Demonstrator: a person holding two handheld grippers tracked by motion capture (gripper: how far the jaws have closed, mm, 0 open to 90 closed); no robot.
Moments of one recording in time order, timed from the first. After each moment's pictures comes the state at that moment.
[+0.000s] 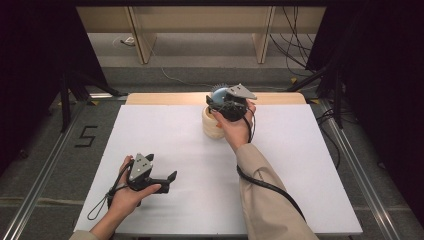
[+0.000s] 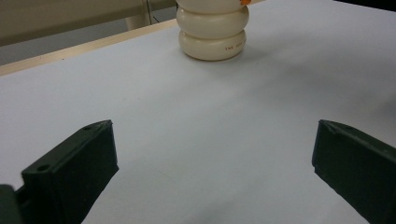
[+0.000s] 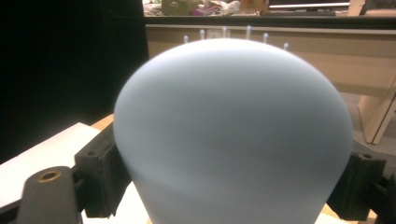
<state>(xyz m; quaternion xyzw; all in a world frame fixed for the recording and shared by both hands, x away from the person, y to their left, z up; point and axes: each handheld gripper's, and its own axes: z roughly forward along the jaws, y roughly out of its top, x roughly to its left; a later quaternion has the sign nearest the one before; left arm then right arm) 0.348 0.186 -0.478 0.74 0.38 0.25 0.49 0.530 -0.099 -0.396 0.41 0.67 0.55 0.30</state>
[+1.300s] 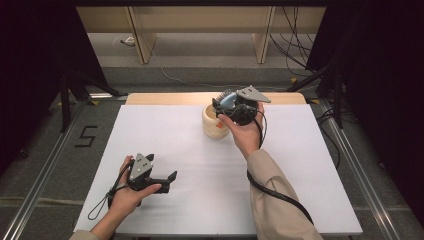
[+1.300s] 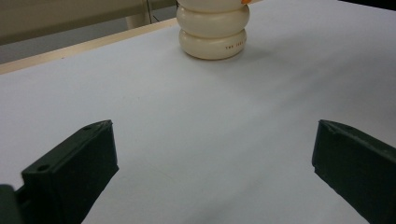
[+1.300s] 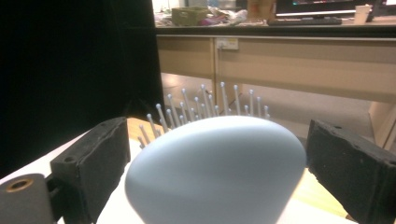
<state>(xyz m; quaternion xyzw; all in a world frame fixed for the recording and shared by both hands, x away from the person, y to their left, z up) 0.349 0.186 -0.479 0.74 0.39 0.25 0.49 0.502 -0.126 -0.379 0.39 0.66 0.57 0.29</state>
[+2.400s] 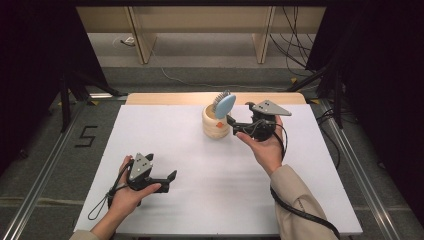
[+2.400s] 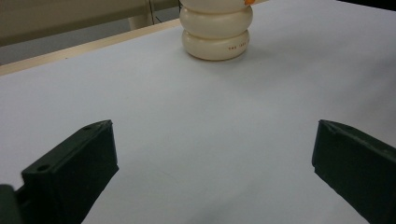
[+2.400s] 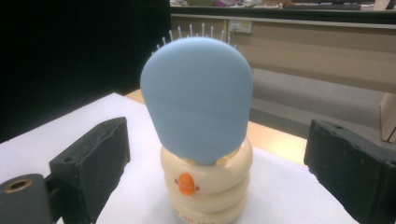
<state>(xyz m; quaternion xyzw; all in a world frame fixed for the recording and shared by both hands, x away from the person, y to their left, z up) 0.349 0.187 -0.479 0.74 0.39 0.26 0.49 0.458 -0.170 -0.384 0.37 0.70 0.55 0.27</state>
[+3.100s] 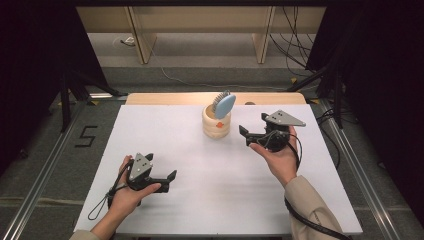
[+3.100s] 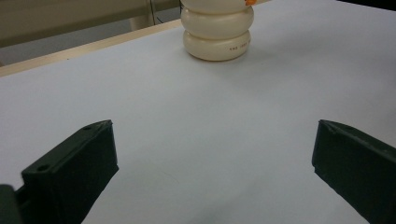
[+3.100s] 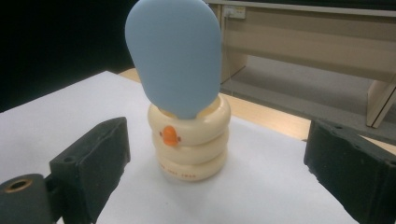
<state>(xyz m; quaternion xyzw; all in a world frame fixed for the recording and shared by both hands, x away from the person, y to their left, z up) 0.349 0.187 -0.479 0.74 0.39 0.26 0.49 0.434 -0.205 -0.394 0.38 0.71 0.52 0.27</state>
